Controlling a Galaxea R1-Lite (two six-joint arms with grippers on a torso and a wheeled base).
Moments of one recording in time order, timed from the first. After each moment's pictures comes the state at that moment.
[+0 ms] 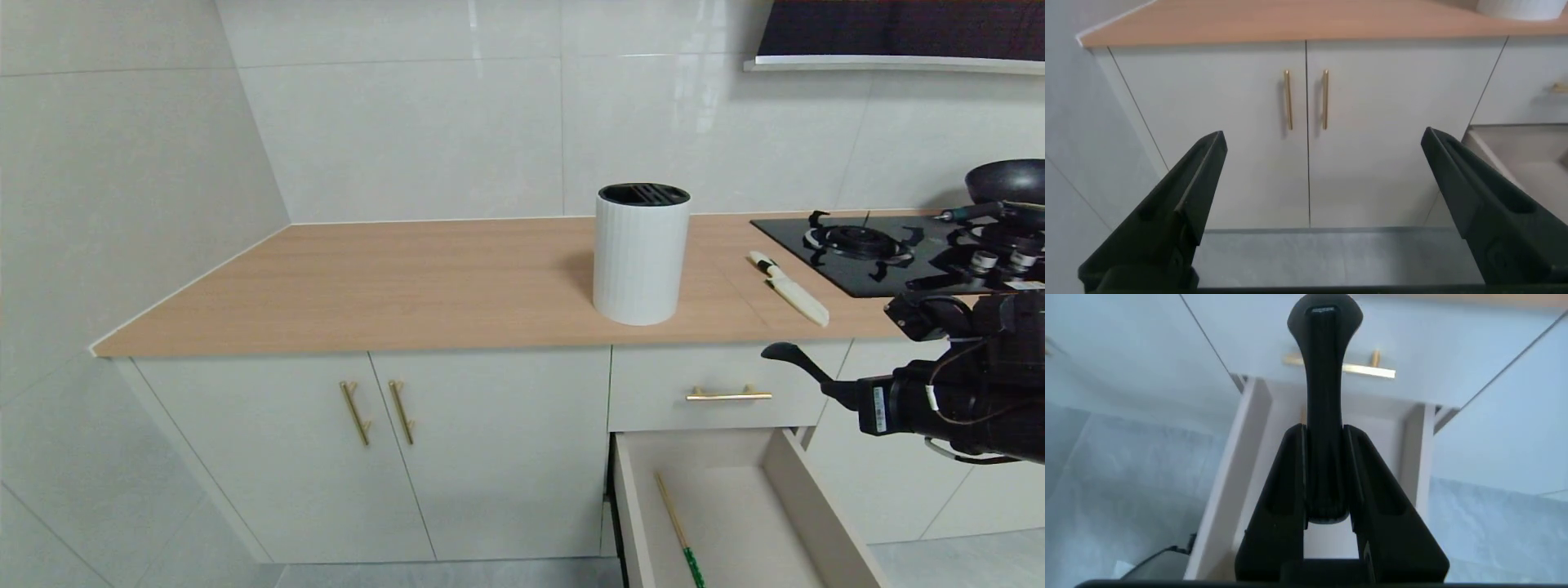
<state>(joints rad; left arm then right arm) 0.00 0.00 0.00 0.00 0.00 0.00 0.07 1.62 -0.61 -0.50 0.16 -0.03</state>
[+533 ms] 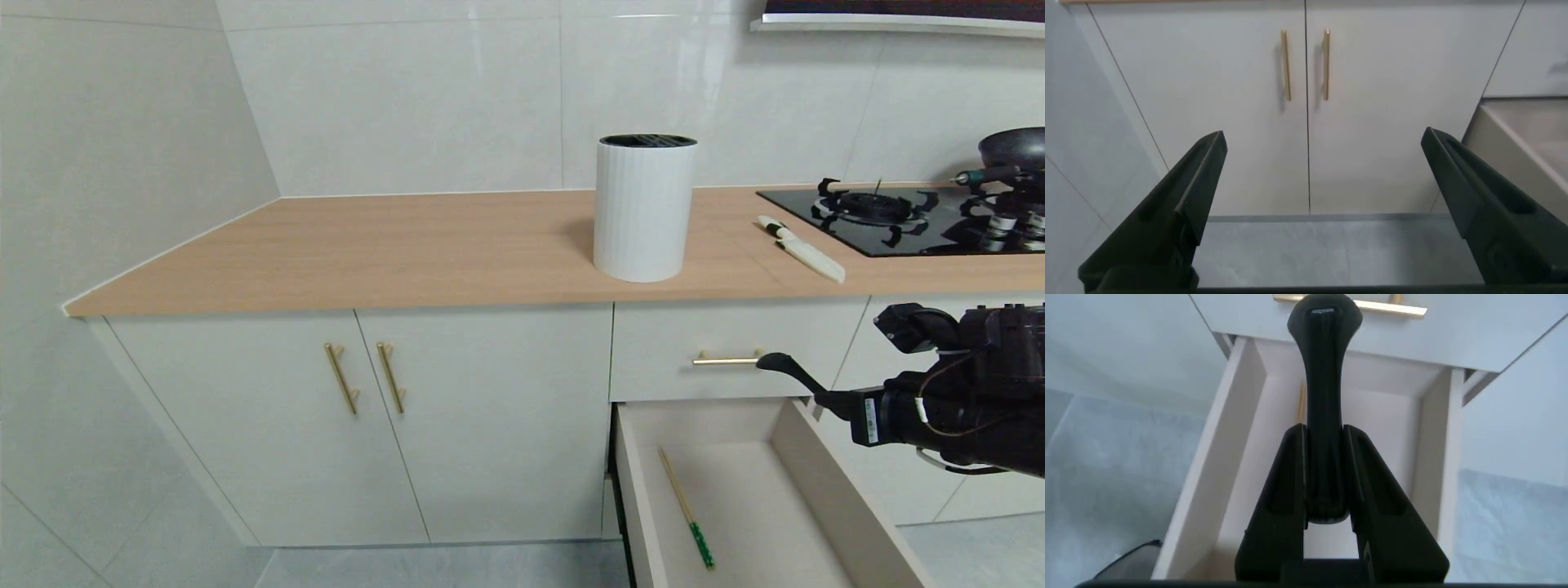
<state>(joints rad) 0.00 0.00 0.00 0.00 0.00 0.00 0.08 1.65 -0.57 -0.56 0.16 -0.03</state>
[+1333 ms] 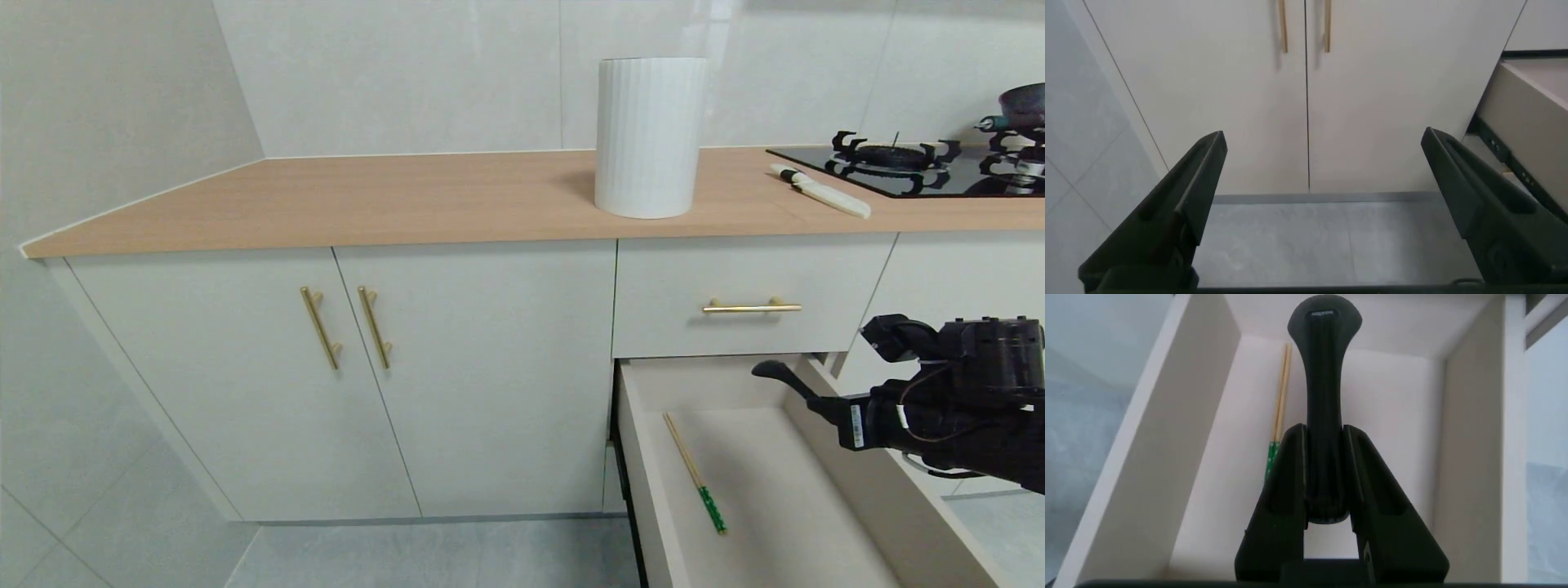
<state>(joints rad) 0.00 0.00 0.00 0.00 0.00 0.00 0.08 1.74 -0.55 -0.66 0.14 -0.03</state>
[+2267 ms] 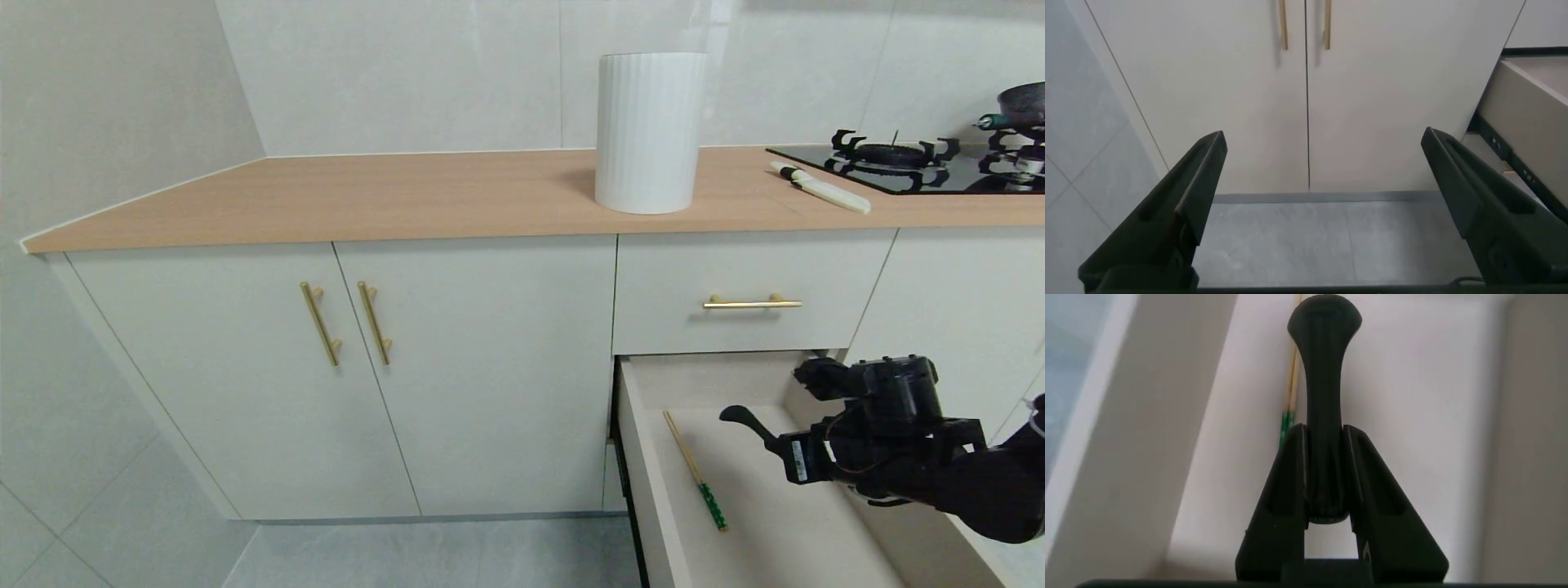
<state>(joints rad) 0.00 0.00 0.00 0.00 0.00 0.00 0.20 1.96 -0.55 -0.73 0.05 0.03</state>
